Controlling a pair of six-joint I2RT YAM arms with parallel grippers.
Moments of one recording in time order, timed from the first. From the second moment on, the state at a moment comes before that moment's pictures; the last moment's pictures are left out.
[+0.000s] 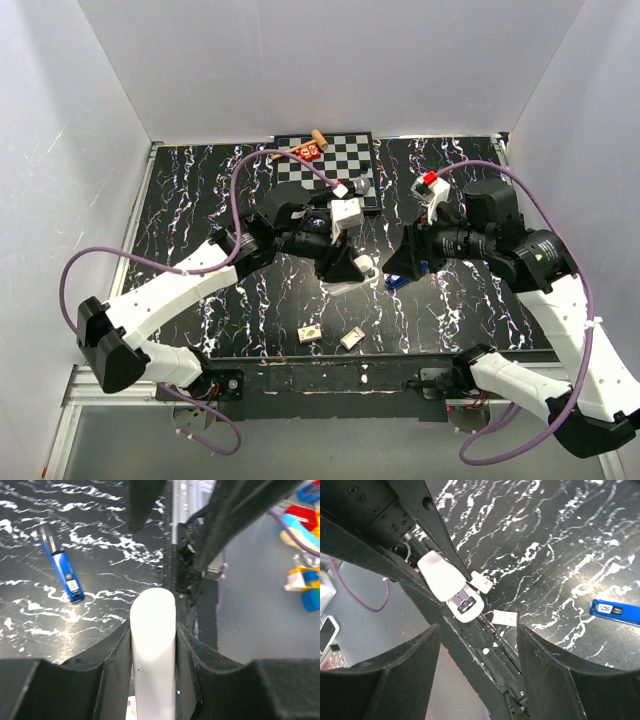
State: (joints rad) left arm -0.88 1.36 1.26 -0.38 0.67 0.03; right arm 0.50 0.96 1.32 -1.02 -0.55 0.17
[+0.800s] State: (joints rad) left arm -0.81 1.23 1.17 -0.23 1.03 -0.15; right arm 0.82 1.01 1.41 -0.96 -0.58 0.08
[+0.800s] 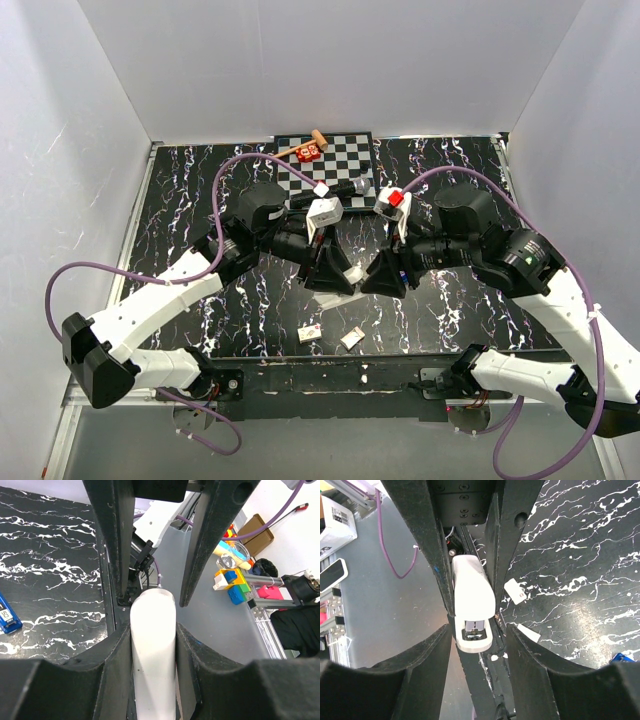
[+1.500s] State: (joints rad) left arm -0.79 1.23 1.14 -0.13 1.08 -0.23; right arm 0.84 1.01 1.39 -0.90 -0.57 0.10
